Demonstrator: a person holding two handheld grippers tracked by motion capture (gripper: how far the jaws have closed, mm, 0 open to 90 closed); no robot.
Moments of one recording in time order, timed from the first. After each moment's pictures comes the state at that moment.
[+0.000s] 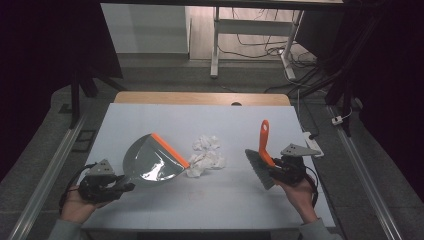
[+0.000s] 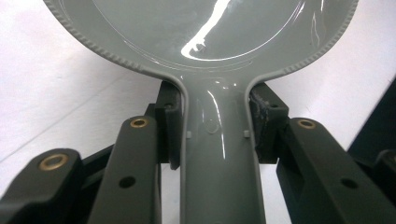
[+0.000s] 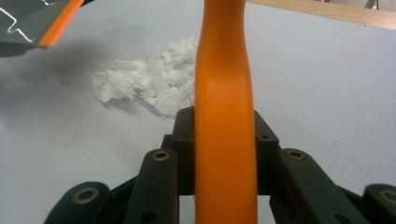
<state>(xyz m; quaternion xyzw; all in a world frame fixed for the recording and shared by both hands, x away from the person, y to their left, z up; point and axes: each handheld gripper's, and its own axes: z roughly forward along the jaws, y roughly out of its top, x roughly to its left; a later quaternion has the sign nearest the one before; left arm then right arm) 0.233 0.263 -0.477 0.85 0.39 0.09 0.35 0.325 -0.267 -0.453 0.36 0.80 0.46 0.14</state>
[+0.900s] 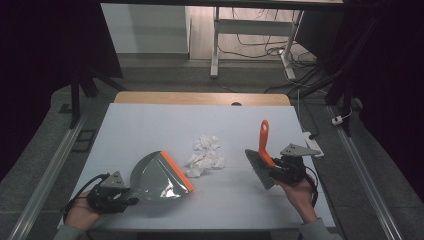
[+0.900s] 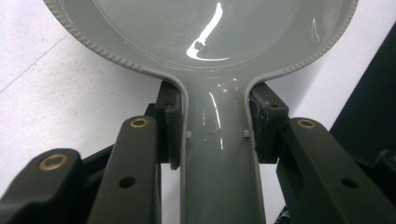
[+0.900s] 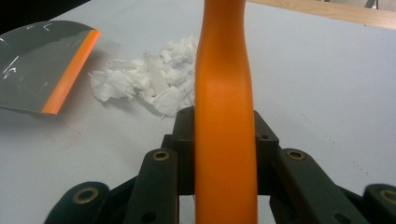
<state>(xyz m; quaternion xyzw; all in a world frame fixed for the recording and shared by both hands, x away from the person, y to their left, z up) 0.225 0.248 -0.501 0.89 0.34 0.07 0.29 0.325 -0.267 -0.454 0.36 0.80 0.45 0.14</state>
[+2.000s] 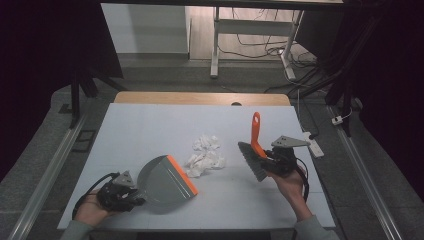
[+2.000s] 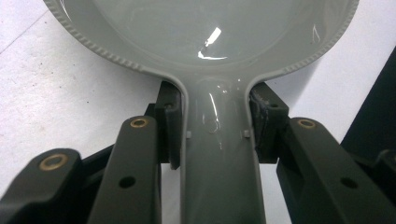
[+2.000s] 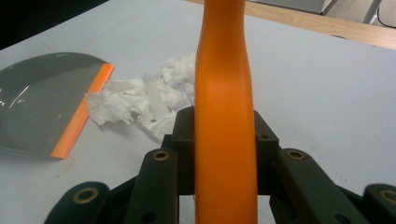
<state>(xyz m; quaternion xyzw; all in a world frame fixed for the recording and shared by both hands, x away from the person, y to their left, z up) 0.240 0.234 -0.514 0.90 0.34 0.04 0.27 0.347 -0.243 -0.448 0.35 0.80 0.46 0.15</state>
